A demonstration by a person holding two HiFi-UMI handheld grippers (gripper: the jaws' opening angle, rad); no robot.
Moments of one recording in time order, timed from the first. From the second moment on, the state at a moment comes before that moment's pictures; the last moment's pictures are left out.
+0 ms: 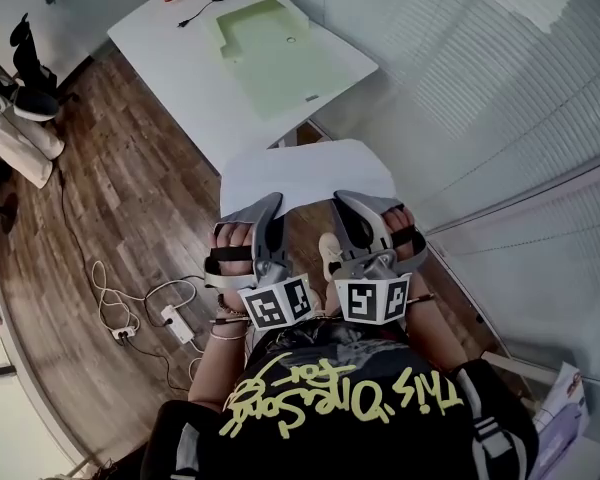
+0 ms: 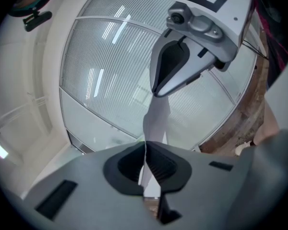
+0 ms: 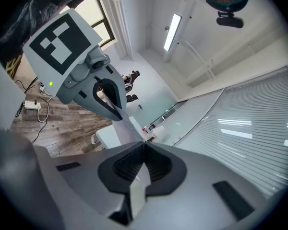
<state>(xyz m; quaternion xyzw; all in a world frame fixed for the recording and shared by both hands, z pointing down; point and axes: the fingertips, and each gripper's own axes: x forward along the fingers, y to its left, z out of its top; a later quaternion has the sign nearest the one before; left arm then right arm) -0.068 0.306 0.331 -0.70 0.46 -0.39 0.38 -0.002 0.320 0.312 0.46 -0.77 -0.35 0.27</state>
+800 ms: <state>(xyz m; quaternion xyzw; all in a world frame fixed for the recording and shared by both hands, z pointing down) -0.082 0.272 0.336 -0.69 0.47 -0.40 0.37 -0.017 0.284 0.315 0.44 -0.78 -0.35 0.26</state>
